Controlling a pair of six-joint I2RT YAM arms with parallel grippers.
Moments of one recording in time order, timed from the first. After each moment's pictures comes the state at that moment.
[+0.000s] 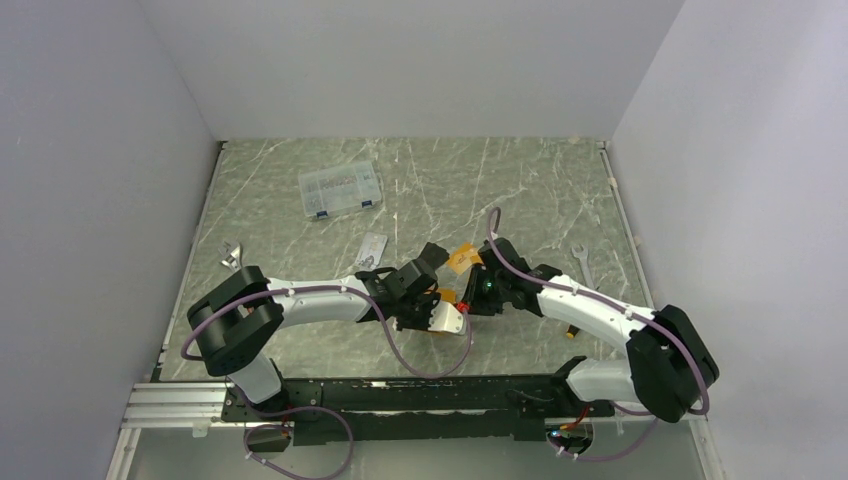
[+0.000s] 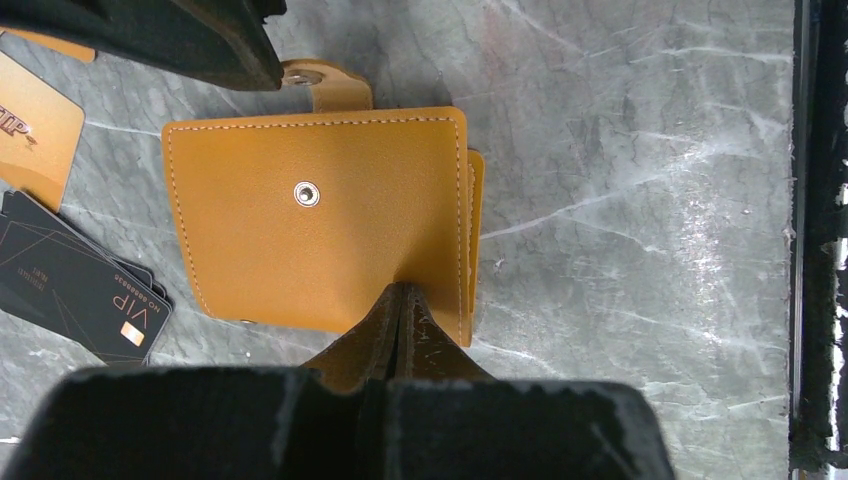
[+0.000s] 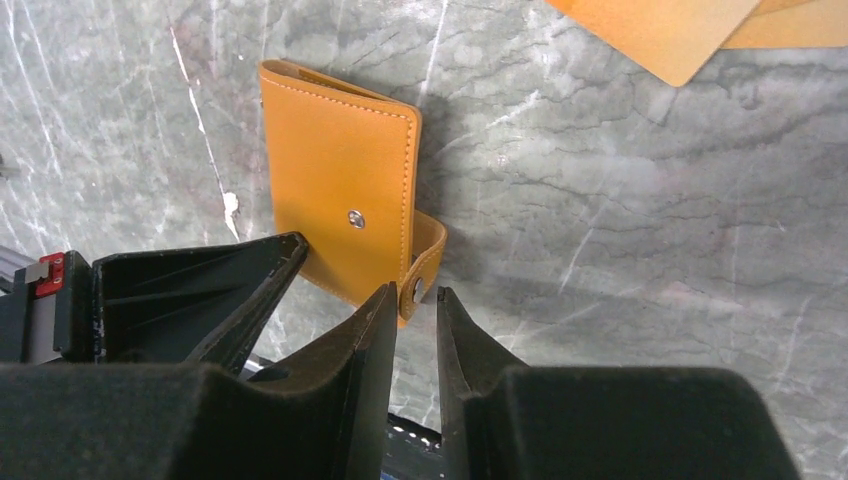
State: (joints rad) left arm -1.02 1.62 0.88 -0.24 0.23 0.74; right arm 0.64 1.25 0.63 -0.37 -0.12 0.83
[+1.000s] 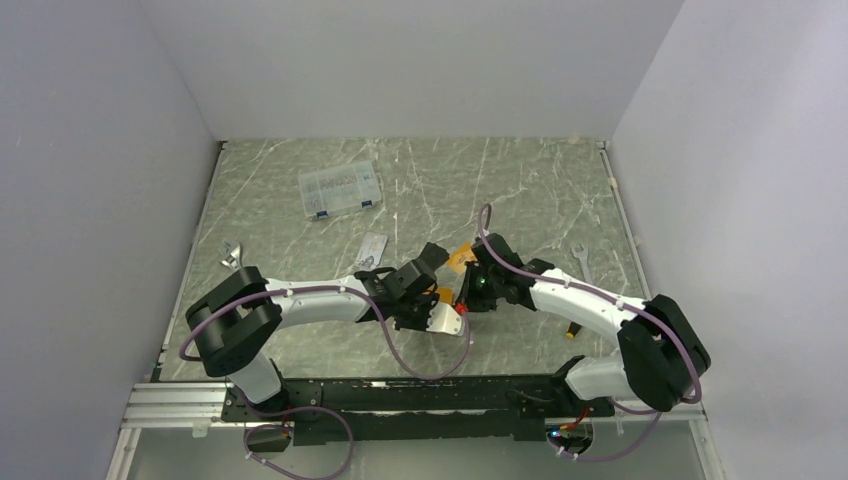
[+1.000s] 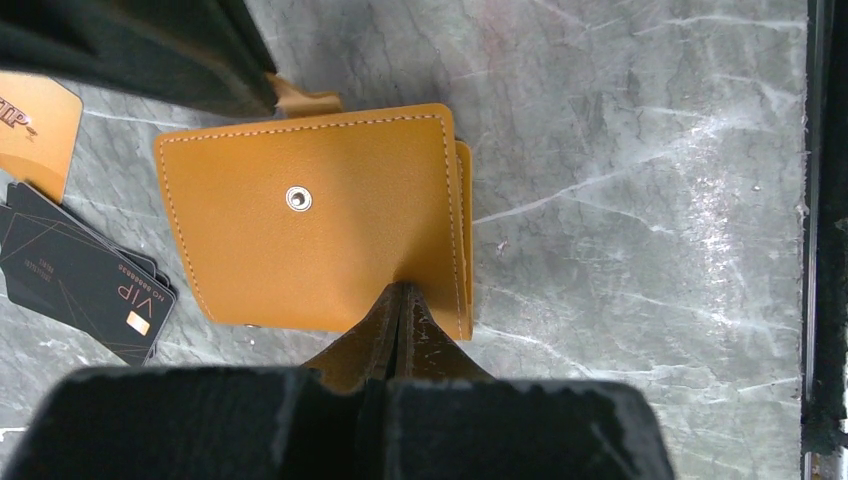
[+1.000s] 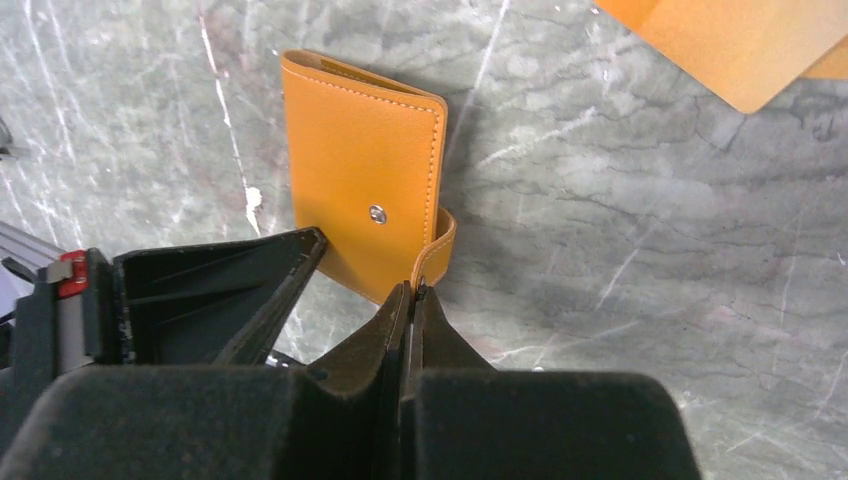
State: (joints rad) left arm -1.02 1.61 0.88 -0.26 0.21 0.77; right arm 0.66 1.32 0.67 -0.36 -0.16 0.81
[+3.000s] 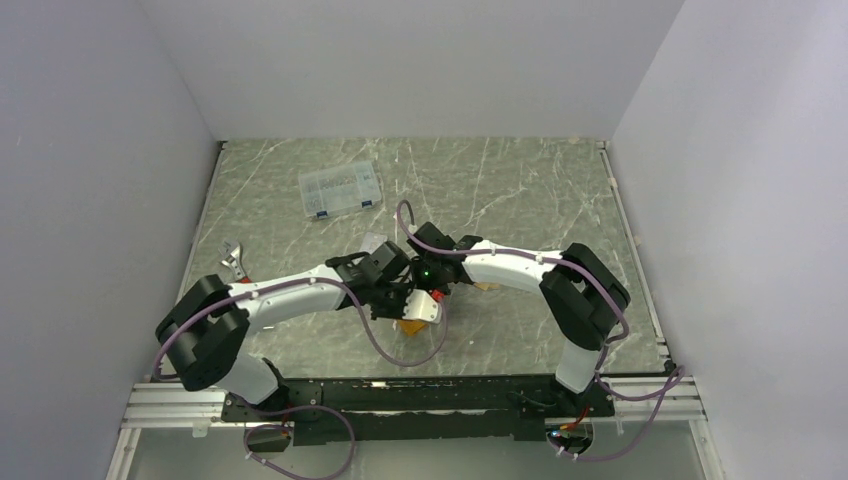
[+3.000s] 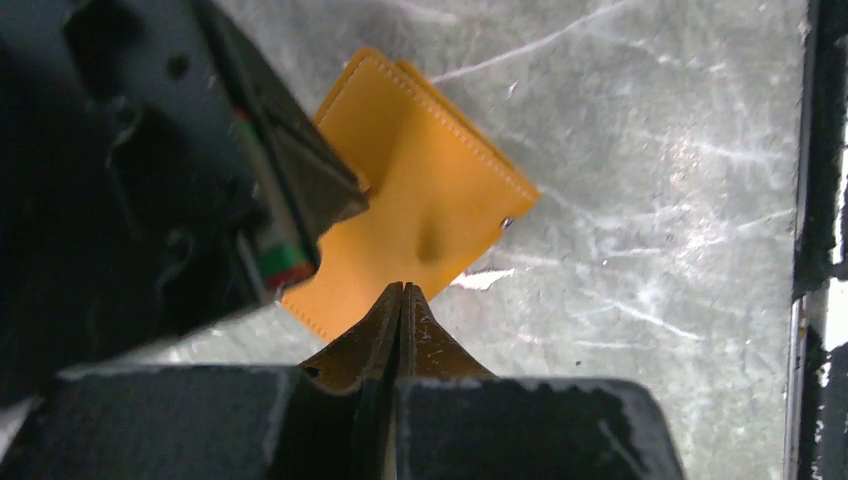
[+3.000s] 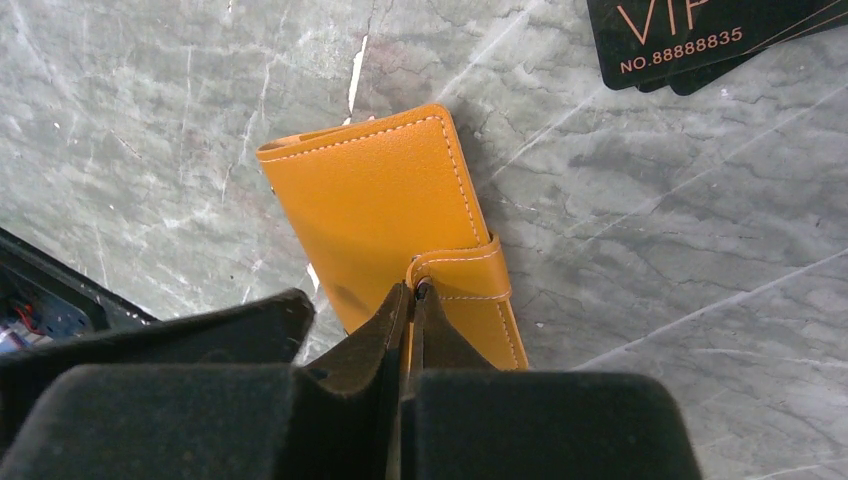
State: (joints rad) left arm -0.90 1.50 0.87 -0.45 0.29 0.87; right arm 0.85 1.78 1.09 -0.44 -0.15 0.61
